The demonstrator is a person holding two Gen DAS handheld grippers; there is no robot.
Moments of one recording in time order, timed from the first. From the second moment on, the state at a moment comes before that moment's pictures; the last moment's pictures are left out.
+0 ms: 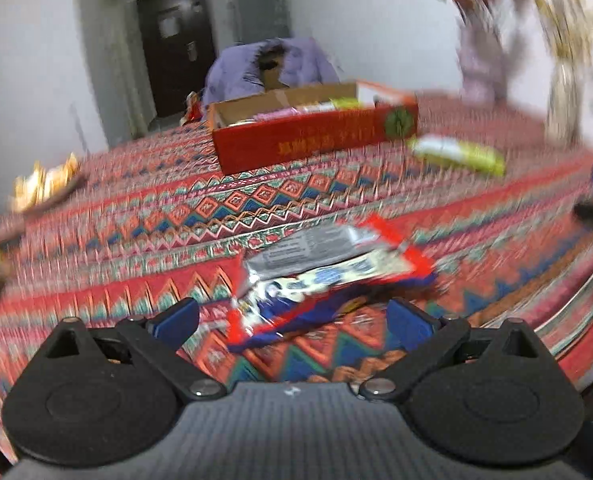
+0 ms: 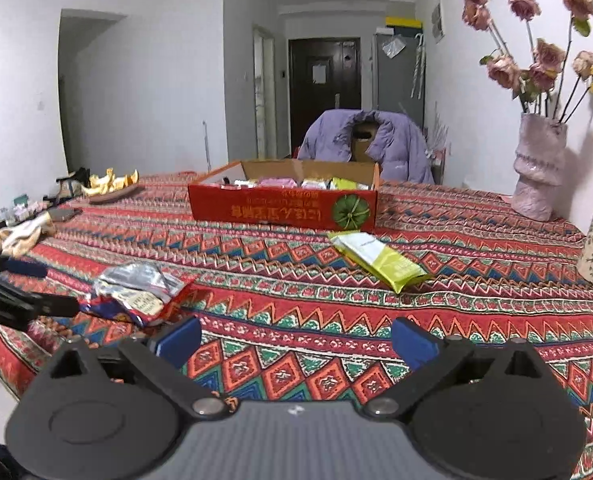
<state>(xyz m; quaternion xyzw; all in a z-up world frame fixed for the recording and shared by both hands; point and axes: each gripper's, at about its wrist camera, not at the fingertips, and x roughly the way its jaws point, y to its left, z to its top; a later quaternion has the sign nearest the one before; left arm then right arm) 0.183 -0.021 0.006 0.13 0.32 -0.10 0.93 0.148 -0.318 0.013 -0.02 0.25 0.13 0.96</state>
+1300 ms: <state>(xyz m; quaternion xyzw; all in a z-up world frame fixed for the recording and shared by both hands) 0.307 0.008 0.000 -0.06 0.43 -0.14 0.89 0.328 -0.322 -0.035 -0.05 0.36 0.14 0.92</state>
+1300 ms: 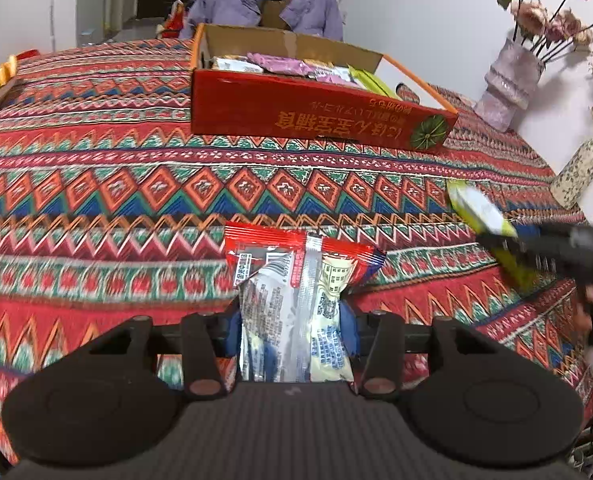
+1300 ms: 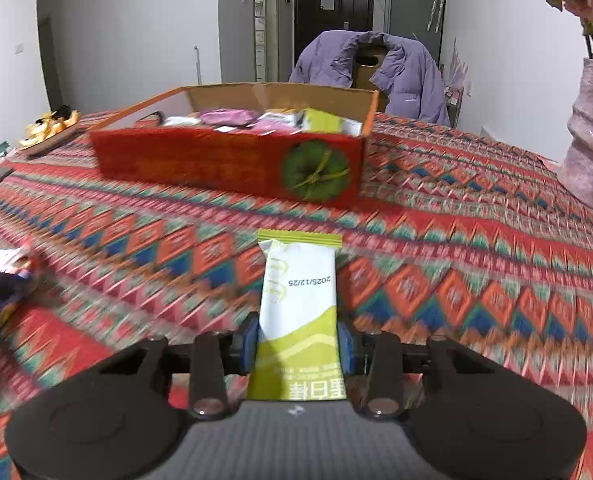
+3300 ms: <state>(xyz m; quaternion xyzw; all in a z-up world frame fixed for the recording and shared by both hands) 0.637 -0.076 0.022 -0.11 0.44 -0.10 0.88 0.601 -0.264 -0.004 0.11 0.37 0.14 0.91</state>
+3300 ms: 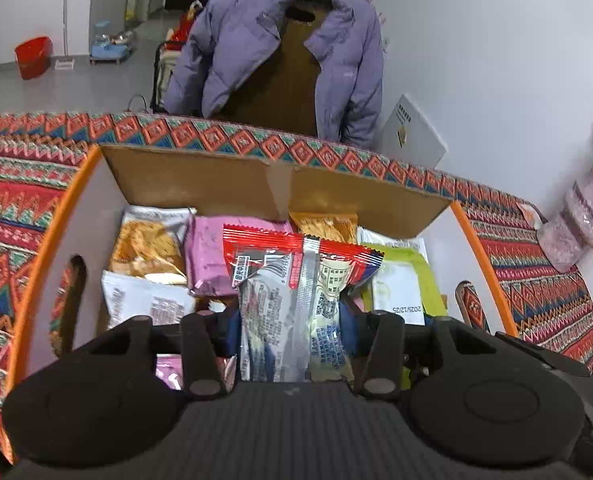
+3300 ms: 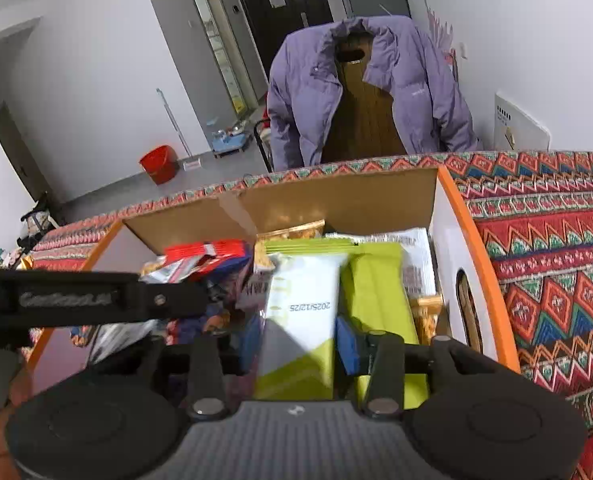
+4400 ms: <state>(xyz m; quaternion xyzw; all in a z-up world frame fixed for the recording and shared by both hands) 0.443 -0.015 0.096 -0.02 0.15 -0.03 0.99 0.436 -0.276 0.085 0.00 0.15 0.14 0.98</state>
